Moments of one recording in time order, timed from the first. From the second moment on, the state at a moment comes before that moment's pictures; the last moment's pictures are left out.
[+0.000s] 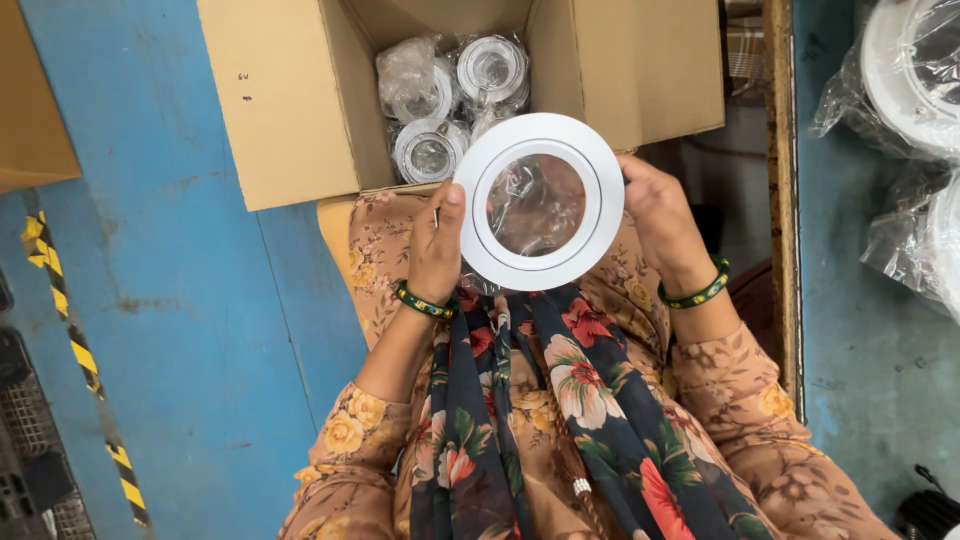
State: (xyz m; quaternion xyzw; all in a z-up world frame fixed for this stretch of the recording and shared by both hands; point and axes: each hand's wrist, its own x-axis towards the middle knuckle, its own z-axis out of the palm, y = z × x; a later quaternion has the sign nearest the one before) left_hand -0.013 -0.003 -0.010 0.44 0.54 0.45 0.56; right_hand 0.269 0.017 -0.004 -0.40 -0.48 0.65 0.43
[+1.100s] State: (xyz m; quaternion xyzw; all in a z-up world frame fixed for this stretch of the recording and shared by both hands) left_hand -0.001 -0.007 -0.016 0.45 0.49 0.55 0.51; right_hand 0.242 0.004 -0.002 -0.38 -0.49 0.63 0.47
